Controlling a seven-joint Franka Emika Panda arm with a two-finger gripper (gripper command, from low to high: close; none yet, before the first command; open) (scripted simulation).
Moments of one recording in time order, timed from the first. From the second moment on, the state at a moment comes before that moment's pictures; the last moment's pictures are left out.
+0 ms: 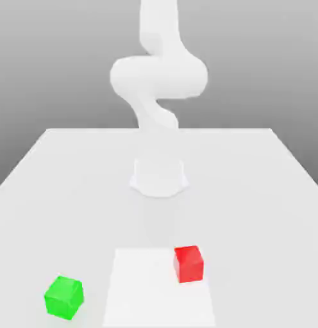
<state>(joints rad) 0.04 -0.72 -0.03 -2.35 0.04 2.35 0.77</state>
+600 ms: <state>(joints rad) 0.20 -0.09 -0.03 -2.73 0.12 2.72 0.68</state>
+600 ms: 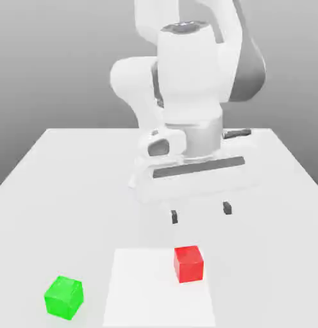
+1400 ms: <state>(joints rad) 0.19 0.18 -0.02 -2.76 0.01 2.95 0.75</state>
